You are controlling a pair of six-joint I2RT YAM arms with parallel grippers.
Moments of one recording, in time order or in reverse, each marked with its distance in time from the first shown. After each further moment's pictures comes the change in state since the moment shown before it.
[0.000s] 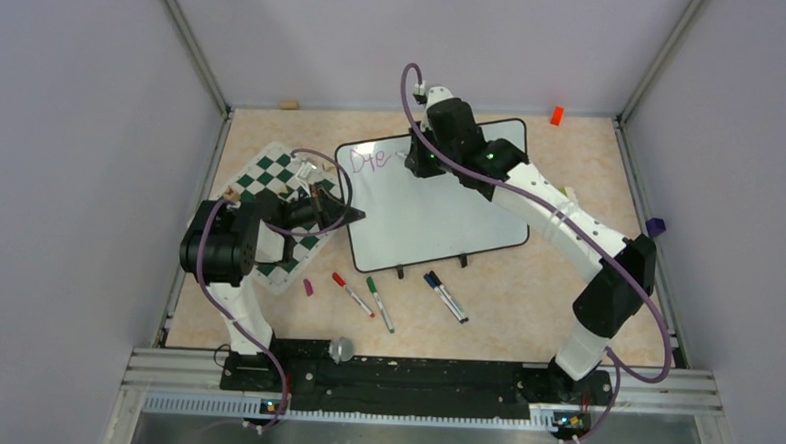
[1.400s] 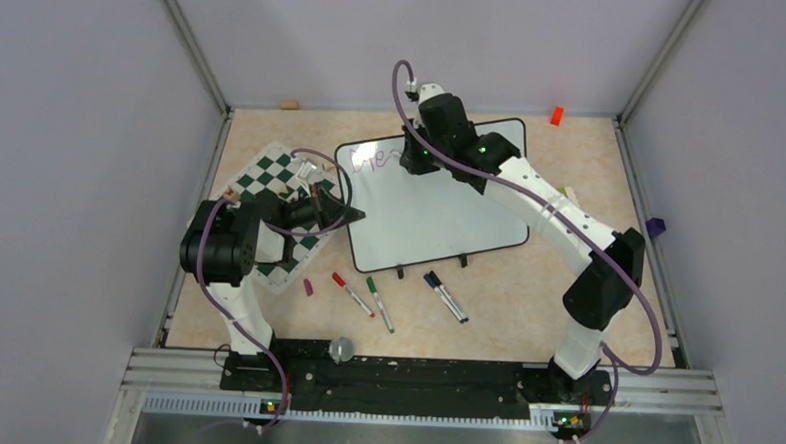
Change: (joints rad) left arm 0.001 0.000 0.000 -0.006 -0.002 -0.003; right arm 0.012 0.063 0.088 -0.044 0.000 -0.008
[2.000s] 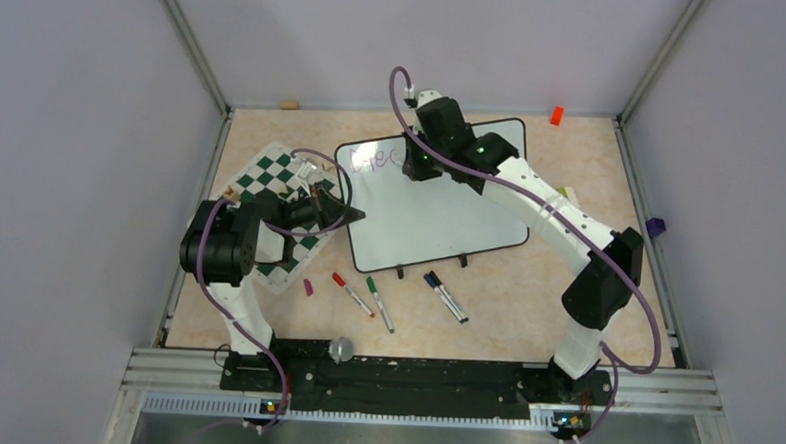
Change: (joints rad) left arm 0.000 0.000 0.000 0.000 0.000 0.000; right arm 0.000 0.005 0.001 -0.066 -0.013 -0.002
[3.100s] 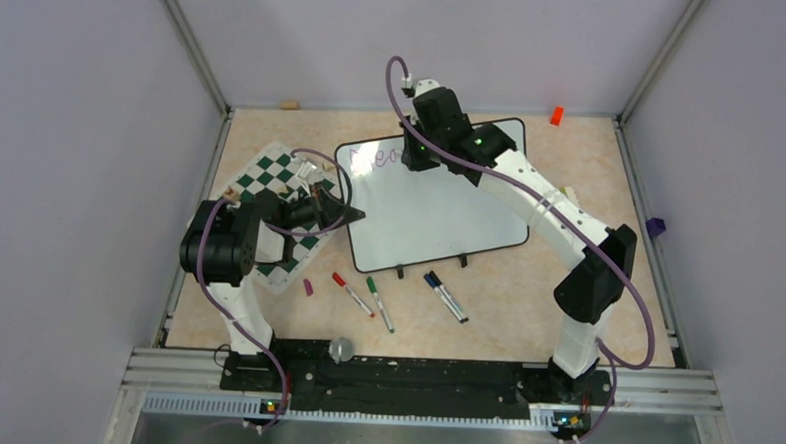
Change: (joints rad) left arm 0.000 0.000 0.000 -0.003 -0.003 -0.003; right arm 0.000 0.052 0.118 -0.051 0.055 -0.018
